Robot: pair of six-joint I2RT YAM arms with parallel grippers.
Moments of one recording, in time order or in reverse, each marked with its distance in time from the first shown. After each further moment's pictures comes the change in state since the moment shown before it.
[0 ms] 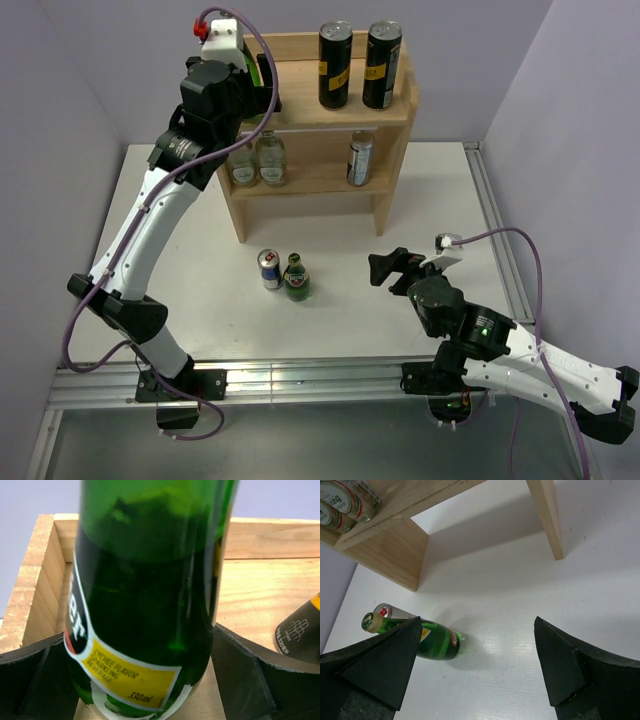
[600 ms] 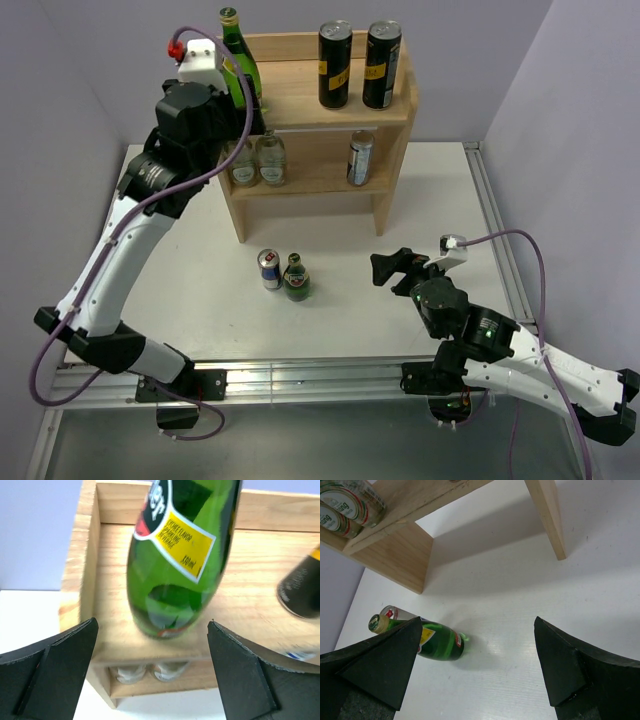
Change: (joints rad) left arm -0.052 -0.170 -0.126 -0.122 -0.099 -0.031; right arm 0.000 -0.030 -0.002 -0.010 0.000 0.019
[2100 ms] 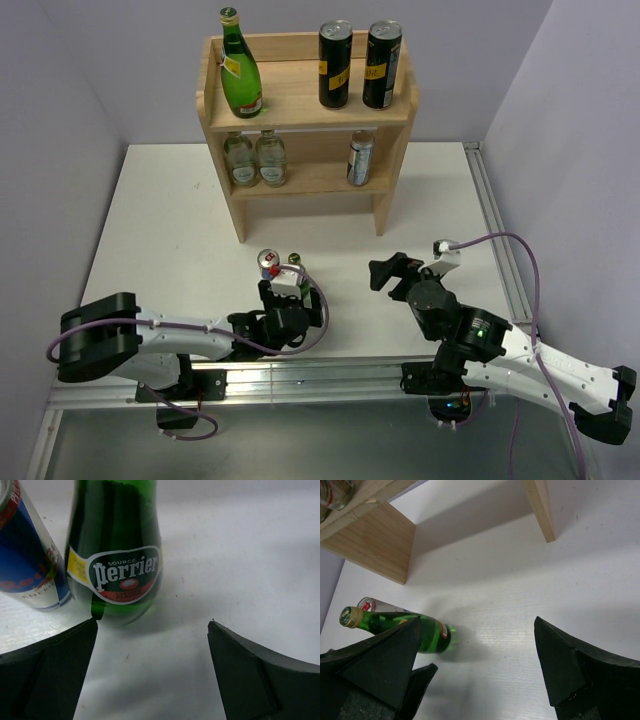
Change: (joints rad) left arm -0.750 -0.166 -1.464 0.774 -0.330 -0.569; right arm 0.000 0.019 -0.044 -0.035 0.001 0.066
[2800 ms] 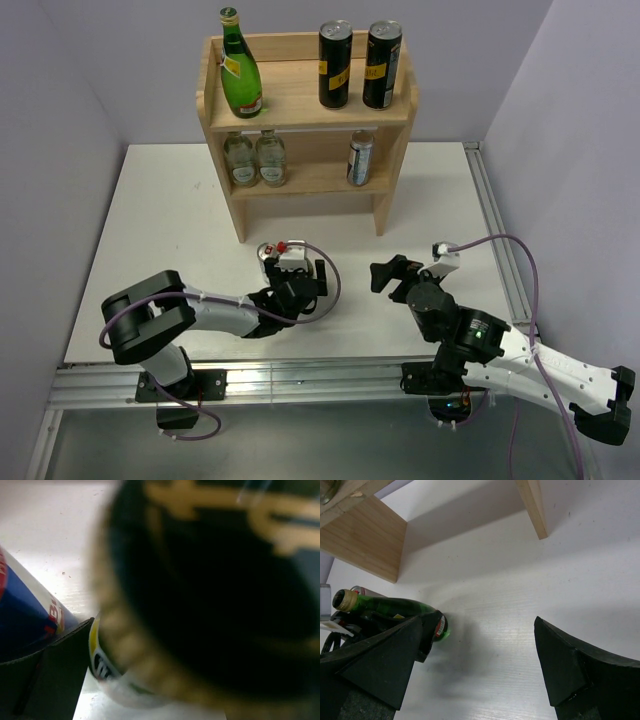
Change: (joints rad) left arm 0.202 0.274 0.103 0.269 -0.006 0.143; right arm 0.000 -0.010 -0.033 -0.008 0.010 0.002
